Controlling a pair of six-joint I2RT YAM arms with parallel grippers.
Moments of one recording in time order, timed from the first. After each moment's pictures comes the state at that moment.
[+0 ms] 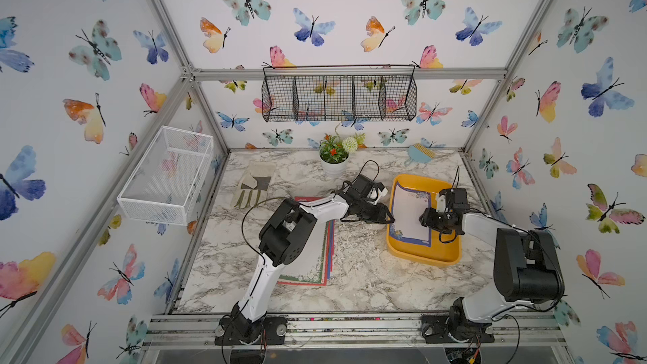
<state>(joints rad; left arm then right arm) -0.77 2.22 1.60 -0.21 0.65 -0.54 -0.02 1.58 0.77 -0.23 -0.23 0.28</state>
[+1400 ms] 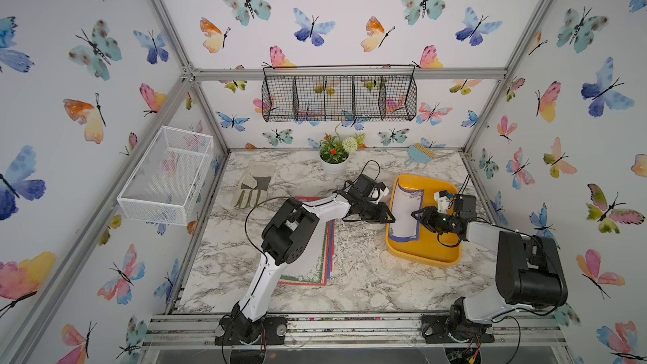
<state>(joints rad) -0.77 2.25 1.63 -0.20 0.67 -0.58 -0.09 1.57 0.66 0.01 -0.68 0.47</state>
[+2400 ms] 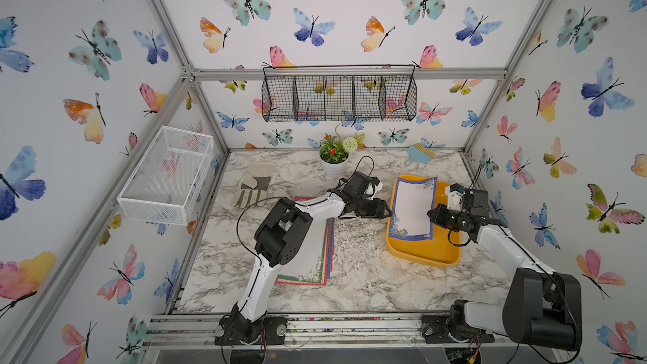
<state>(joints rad) -0.74 2.17 1.56 -0.16 0.57 -0.55 -0.09 1.28 0.74 -0.33 -0.41 0.27</state>
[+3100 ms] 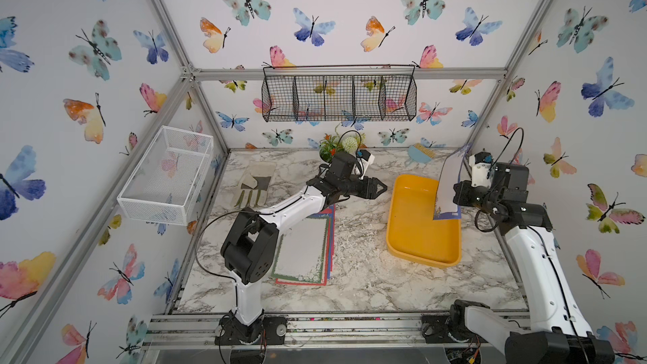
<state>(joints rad) -0.68 1.85 1.48 -0.09 0.48 -0.41 -0.09 1.10 1.21 -0.76 -0.23 0.03</state>
